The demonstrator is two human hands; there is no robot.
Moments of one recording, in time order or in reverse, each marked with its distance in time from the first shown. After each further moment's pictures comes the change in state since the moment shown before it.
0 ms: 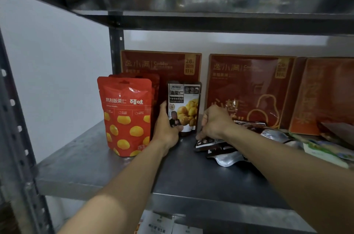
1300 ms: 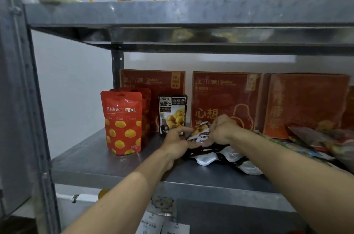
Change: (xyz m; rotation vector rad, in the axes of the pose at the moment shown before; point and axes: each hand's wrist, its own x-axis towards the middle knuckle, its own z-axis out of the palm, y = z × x) left_hand -0.064 0.056 0.039 -0.094 -0.211 -0.280; right_hand -0.059 0.033 -0.056 0.056 0.005 0.191
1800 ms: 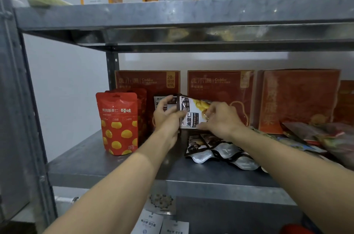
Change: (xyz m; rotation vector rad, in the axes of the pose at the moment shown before) left_hand -0.001 0.057 0.008 -0.488 0.256 0.164; right_hand -0.015 0.005 -0.012 0.061 0.241 -0.286
